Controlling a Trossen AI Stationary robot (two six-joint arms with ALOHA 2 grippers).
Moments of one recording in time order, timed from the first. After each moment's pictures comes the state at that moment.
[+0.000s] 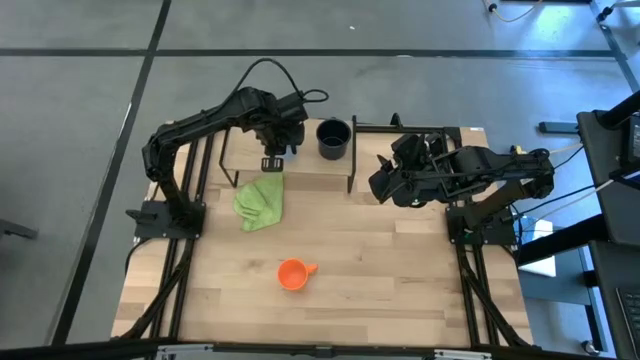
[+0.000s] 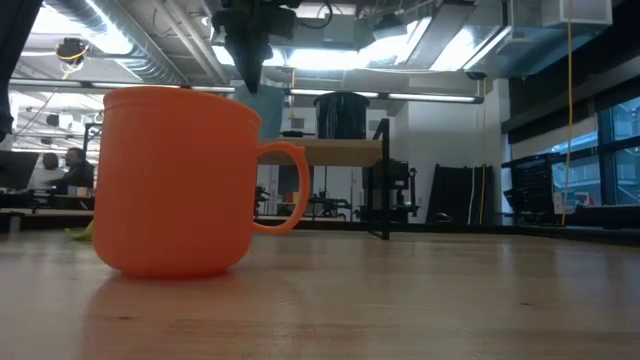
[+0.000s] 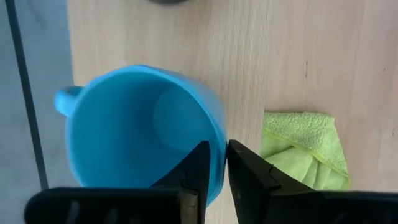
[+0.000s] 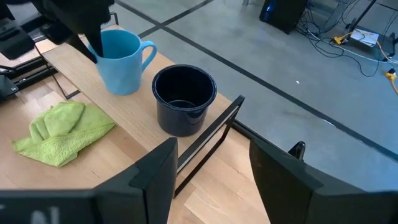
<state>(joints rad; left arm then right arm) 0.41 1.74 1.89 -1.46 -0.11 0.42 0.25 1.52 1.89 -1.44 0.92 0.88</state>
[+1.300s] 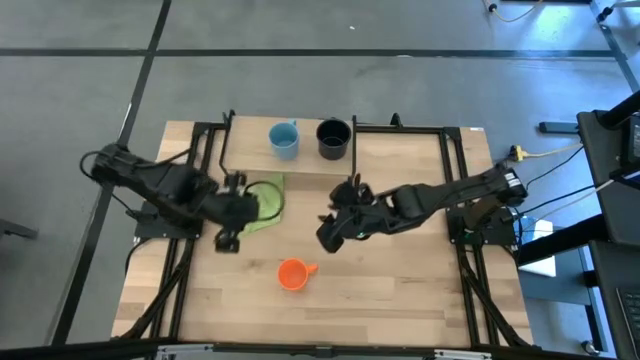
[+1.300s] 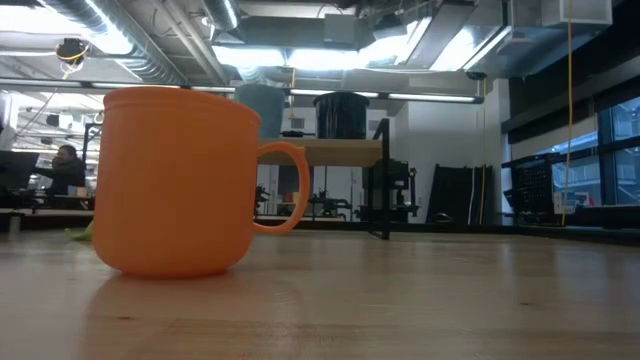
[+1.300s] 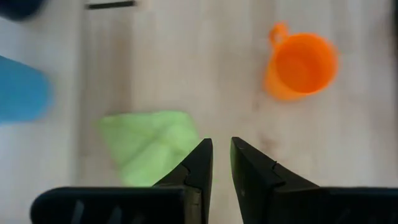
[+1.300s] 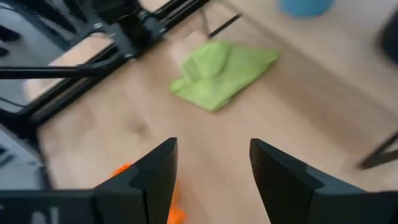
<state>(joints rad) -0.38 1.33 1.57 -1.42 -0.28 -0.32 0.29 1.75 1.76 -0.86 0.50 0.87</state>
